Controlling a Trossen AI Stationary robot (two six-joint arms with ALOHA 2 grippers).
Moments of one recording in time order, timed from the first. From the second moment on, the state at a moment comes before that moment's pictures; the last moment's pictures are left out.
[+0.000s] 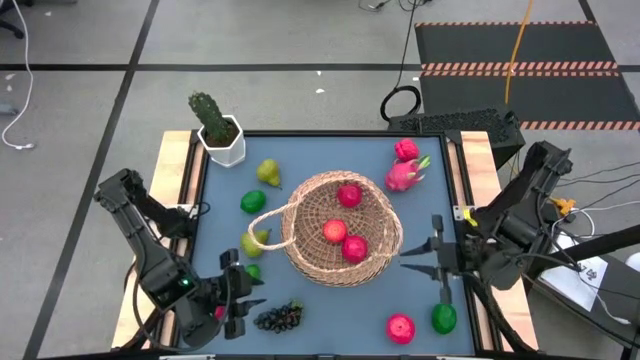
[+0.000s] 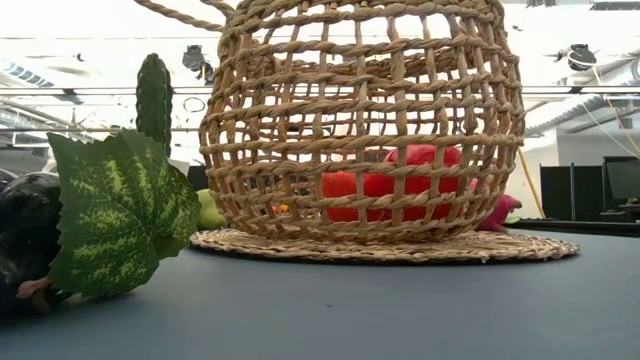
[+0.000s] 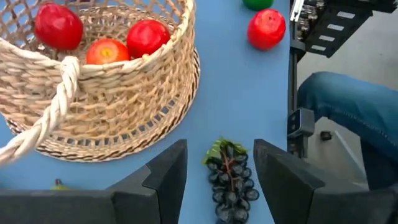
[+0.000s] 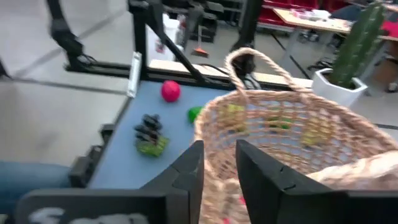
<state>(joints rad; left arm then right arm) -0.88 1.54 1.51 -0.99 -0.63 -0.94 0.91 1.05 1.02 -0.43 0.84 0.28</state>
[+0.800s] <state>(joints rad) -0.79 1.54 1.15 -0.69 -0.72 -0.96 1.08 1.05 0.67 -0.16 0.84 0.58</state>
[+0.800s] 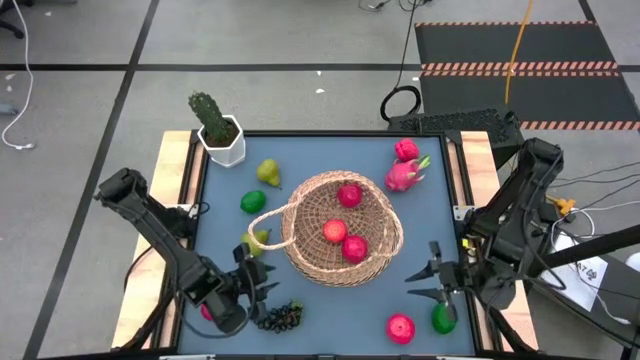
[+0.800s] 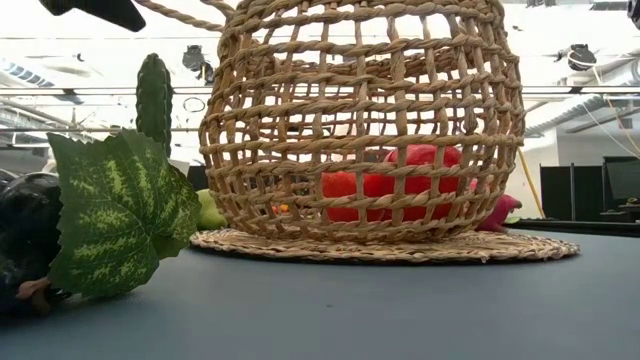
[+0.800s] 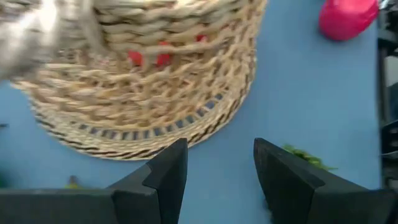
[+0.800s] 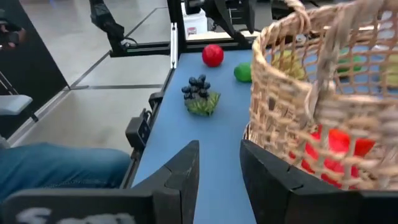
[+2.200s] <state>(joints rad) -0.99 1.54 1.03 -0.81 -0.18 -1.44 1.08 1.16 0.50 0.08 0.81 0.58</state>
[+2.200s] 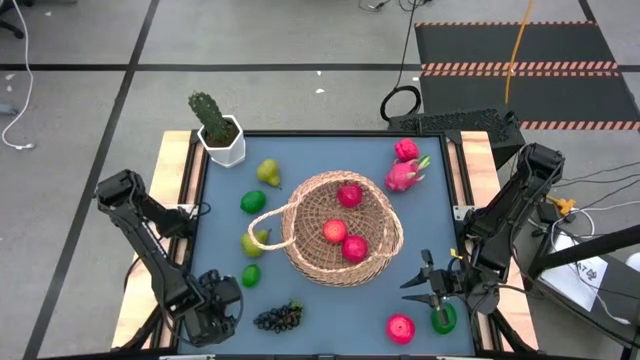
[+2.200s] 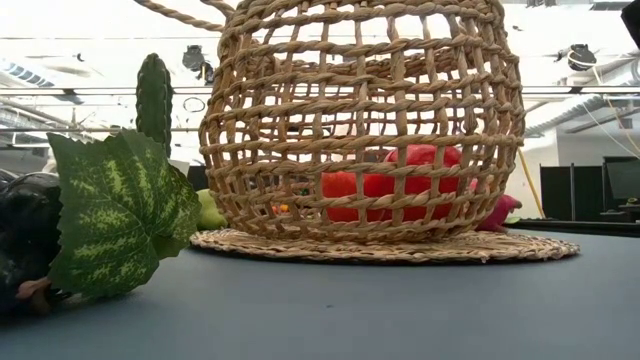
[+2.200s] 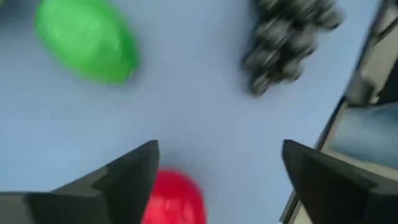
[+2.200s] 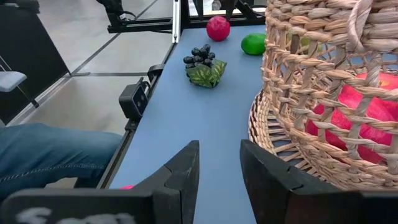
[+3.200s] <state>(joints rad) -1.06 1.54 0.94 -0.89 0.03 -1.63 1.08 1.16 0.50 0.08 0.81 0.58</state>
